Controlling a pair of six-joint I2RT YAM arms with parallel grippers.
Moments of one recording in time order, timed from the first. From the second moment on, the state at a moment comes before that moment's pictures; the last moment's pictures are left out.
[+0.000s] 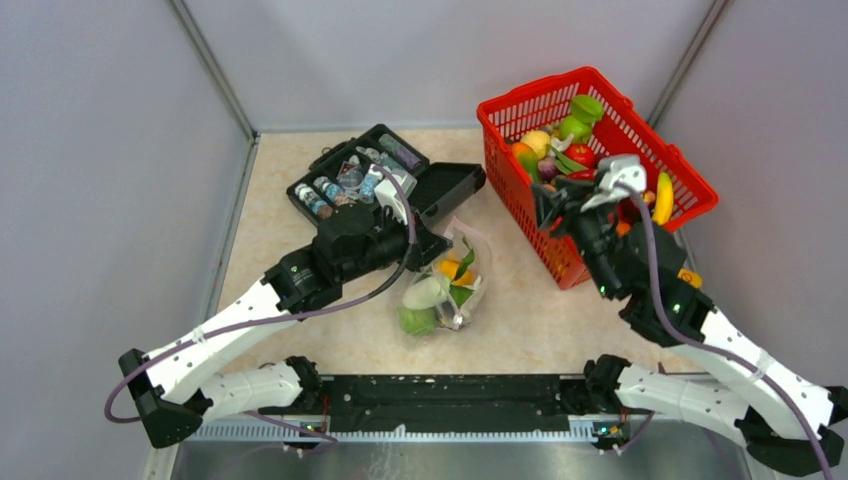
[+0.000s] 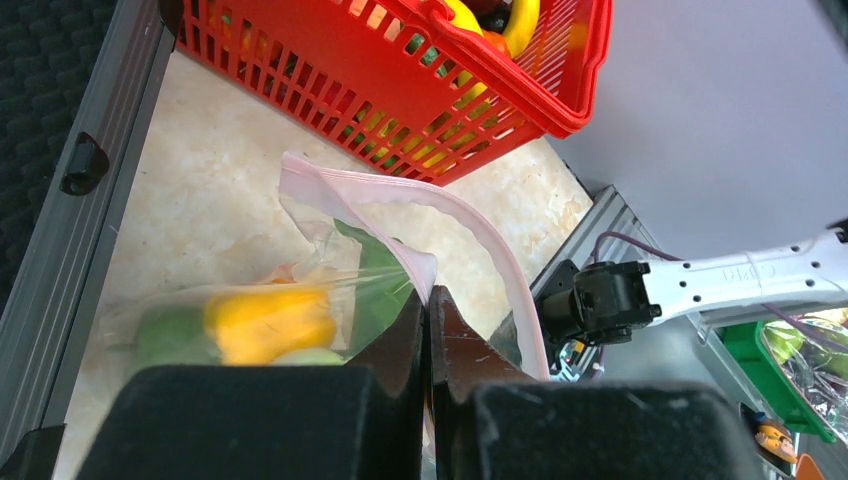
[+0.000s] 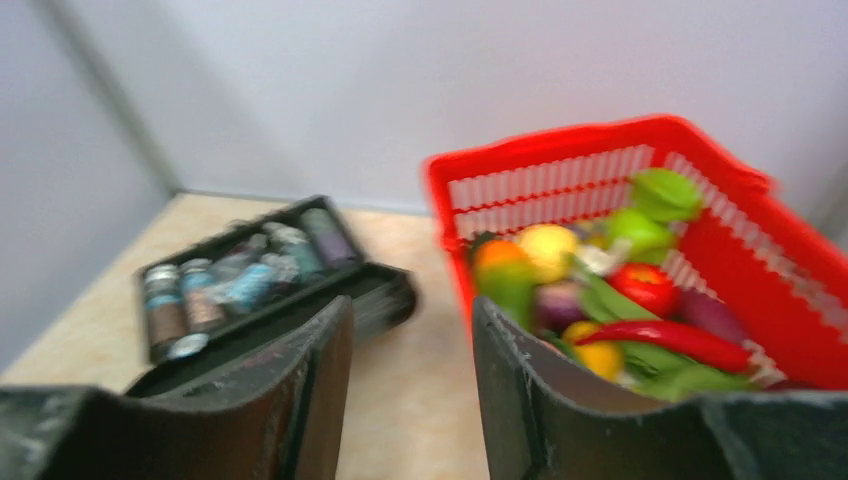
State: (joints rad) left arm -0.90 1.02 1.07 -0.28 0.07 -0.54; right arm 0.92 0.76 1.05 -0.14 0.60 0.03
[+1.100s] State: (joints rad) left arm -0.90 1.01 1.07 -0.29 0.06 -0.53; right arm 0.04 1.53 1.38 -0.62 0.03 0.07
